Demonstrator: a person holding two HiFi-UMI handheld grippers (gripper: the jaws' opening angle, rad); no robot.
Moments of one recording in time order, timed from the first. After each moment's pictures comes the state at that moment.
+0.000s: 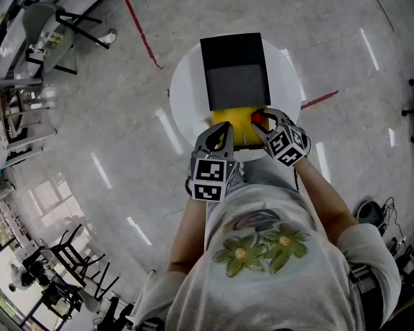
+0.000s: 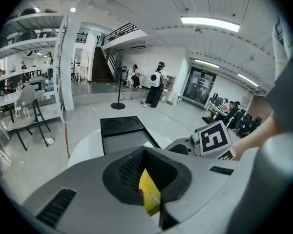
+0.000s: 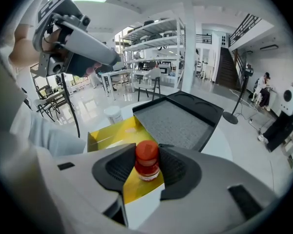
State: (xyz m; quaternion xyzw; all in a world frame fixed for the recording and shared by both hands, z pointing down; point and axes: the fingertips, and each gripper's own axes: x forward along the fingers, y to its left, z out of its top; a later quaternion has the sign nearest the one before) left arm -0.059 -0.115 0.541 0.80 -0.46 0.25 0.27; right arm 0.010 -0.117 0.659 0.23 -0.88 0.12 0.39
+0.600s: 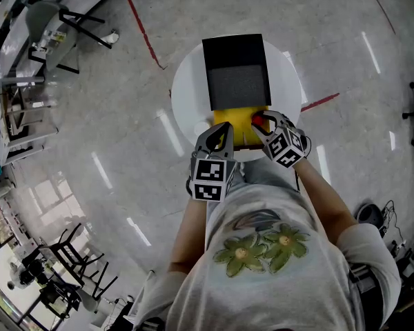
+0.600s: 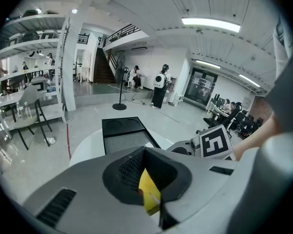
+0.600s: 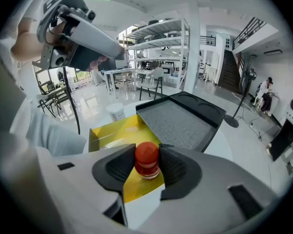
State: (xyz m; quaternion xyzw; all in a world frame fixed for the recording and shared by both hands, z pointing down) left arm -0.061 -0.111 0.537 0.80 -0.47 0.25 0.27; right arm 0.008 -0.109 0.662 0.22 -0.88 0.10 0.40
